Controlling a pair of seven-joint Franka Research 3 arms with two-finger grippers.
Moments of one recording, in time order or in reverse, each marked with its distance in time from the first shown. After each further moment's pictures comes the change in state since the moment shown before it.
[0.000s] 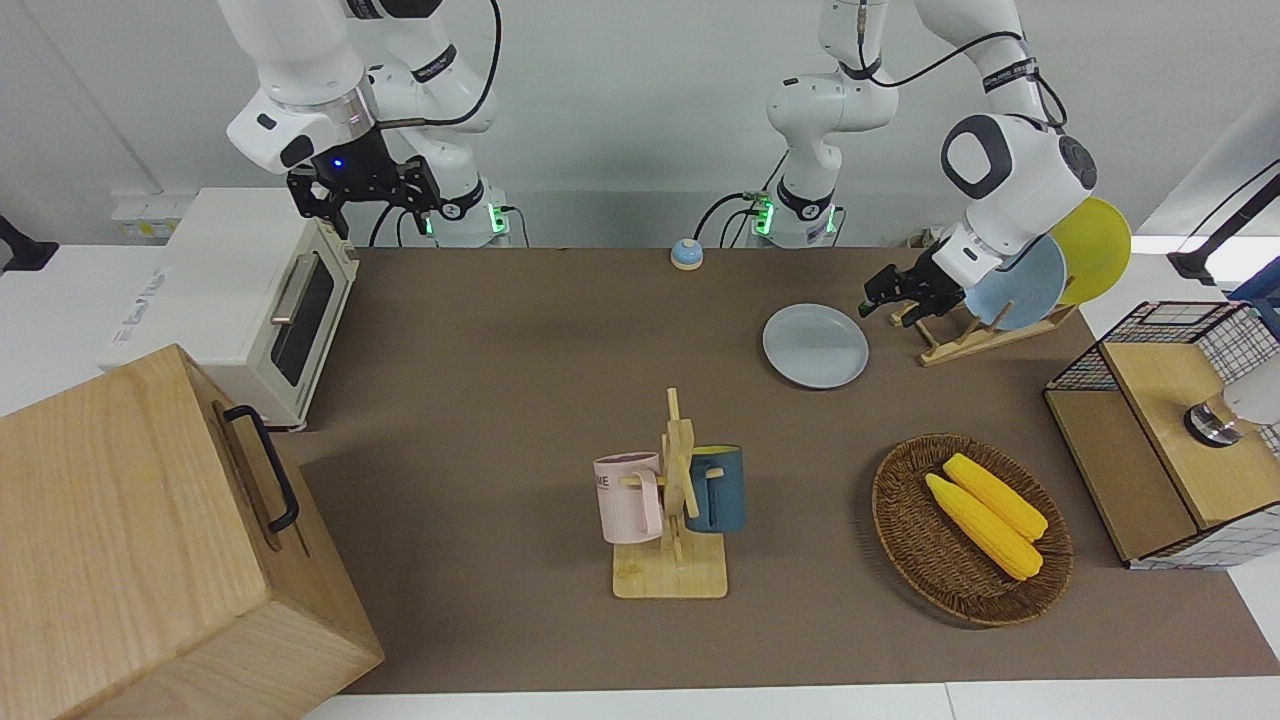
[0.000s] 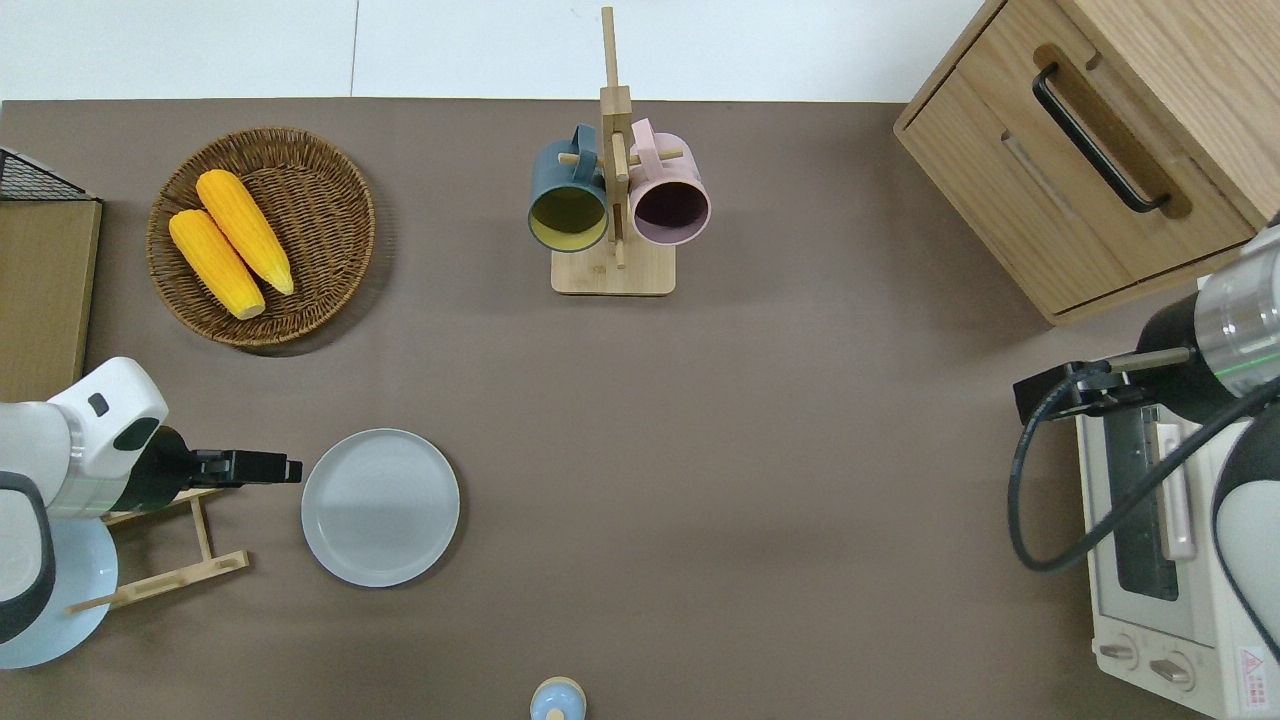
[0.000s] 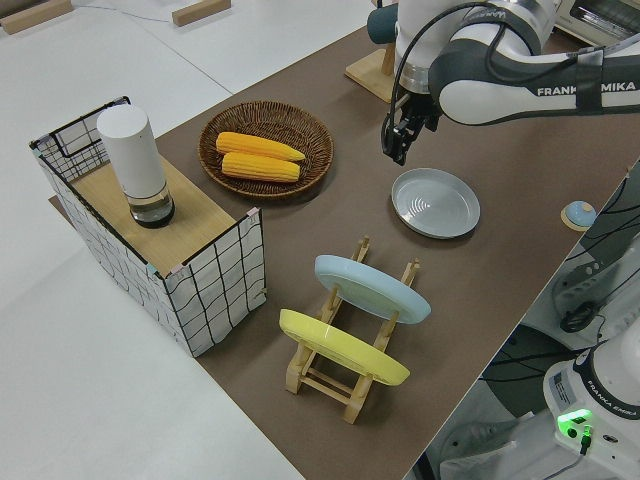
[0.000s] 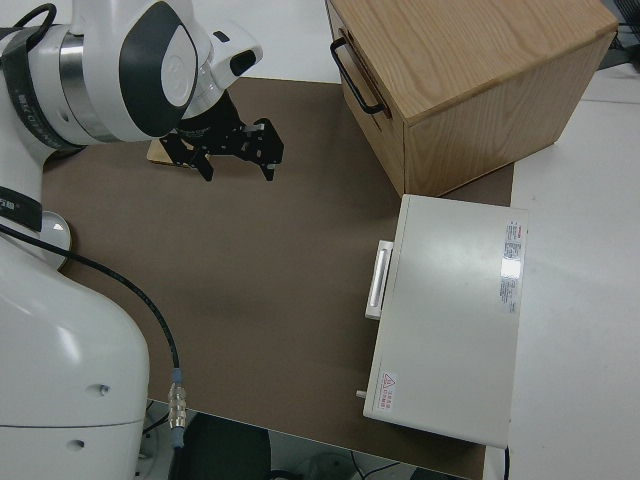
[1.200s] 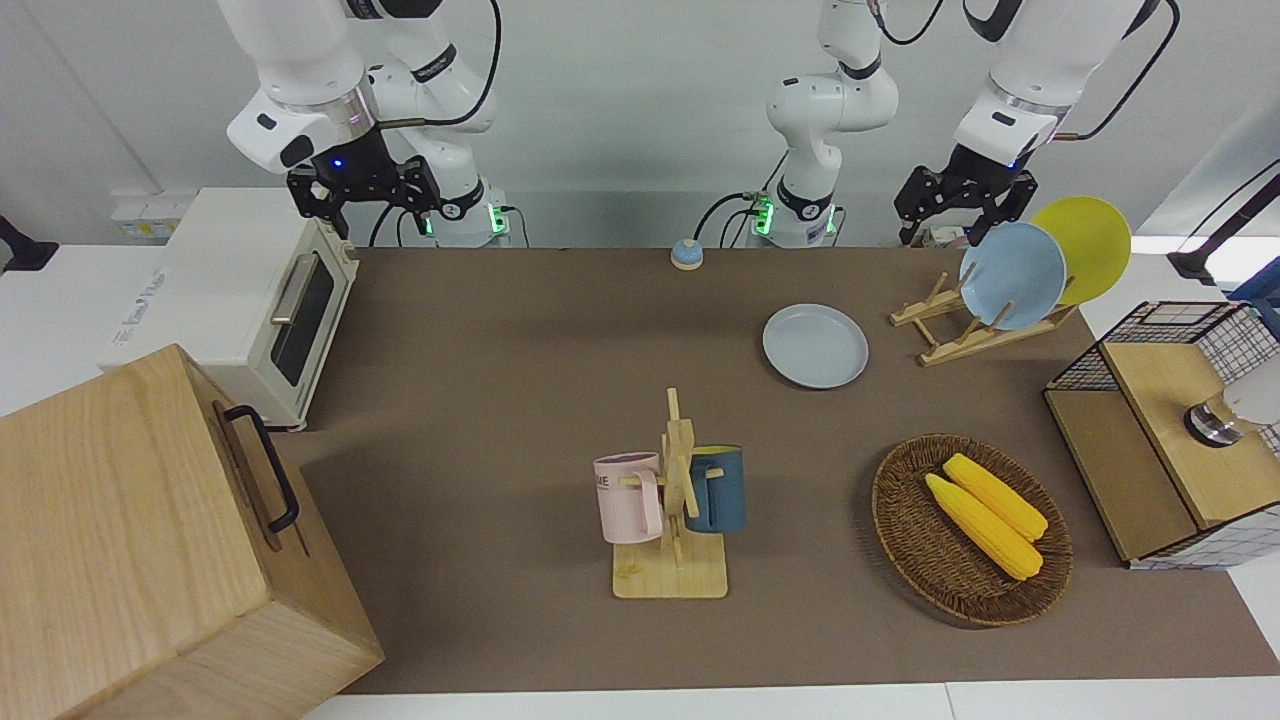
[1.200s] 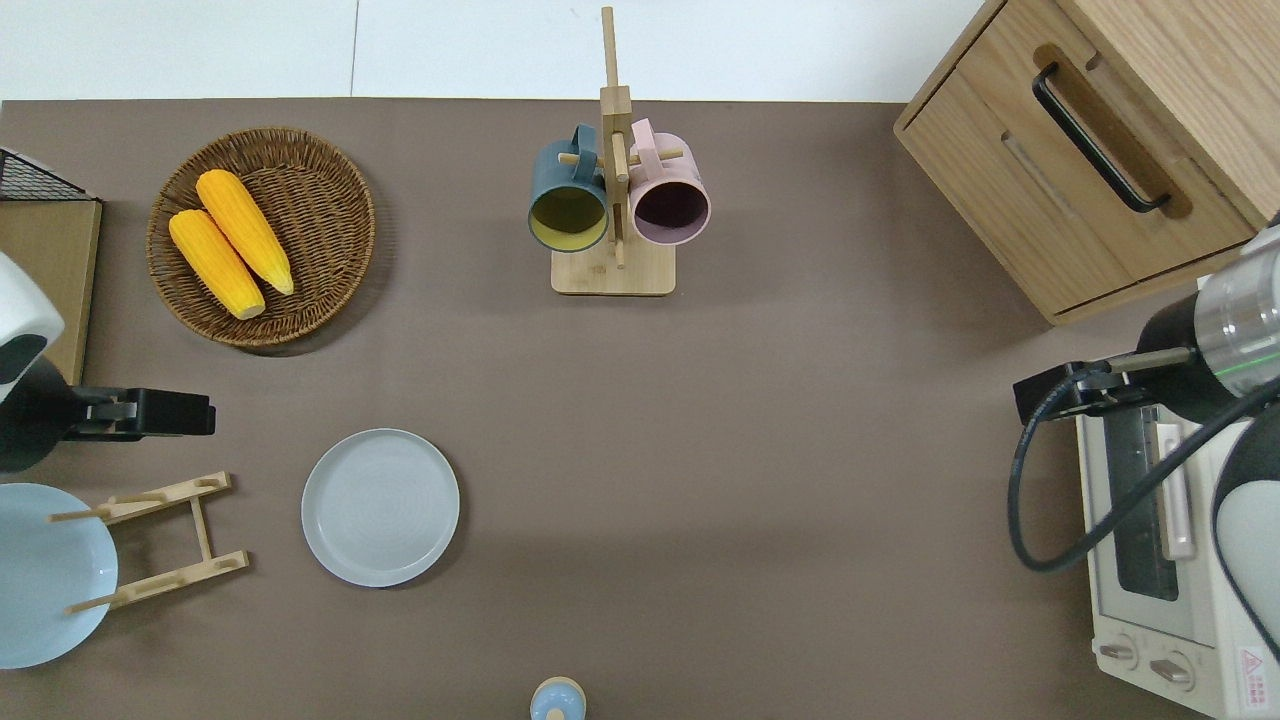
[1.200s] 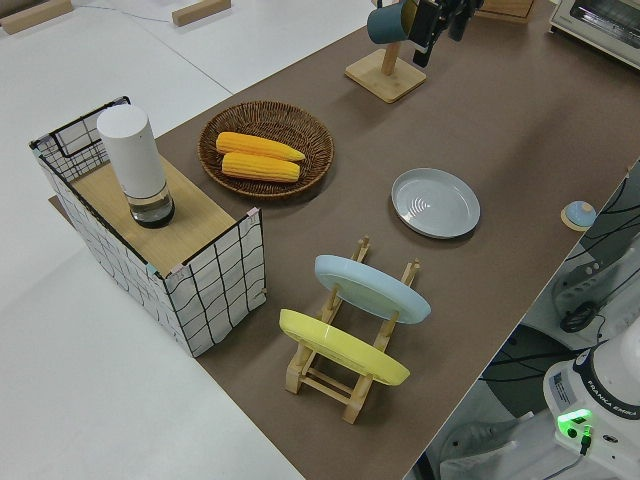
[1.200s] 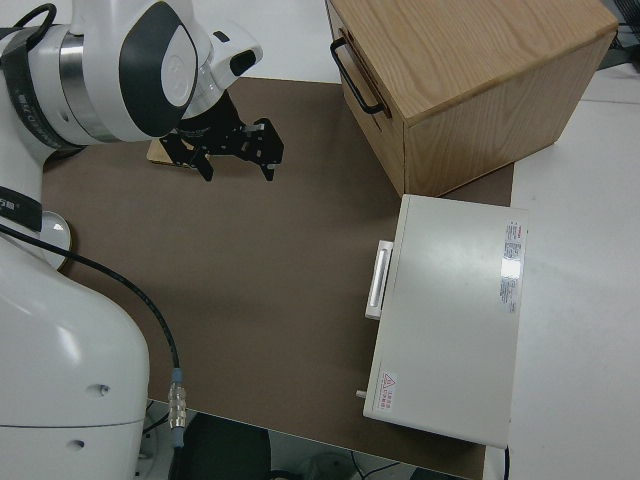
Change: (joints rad) left arm 0.000 0.004 -0.089 0.382 0.176 -0.300 -0.141; right arm 0.000 0.000 0.000 0.000 0.000 0.000 0.000
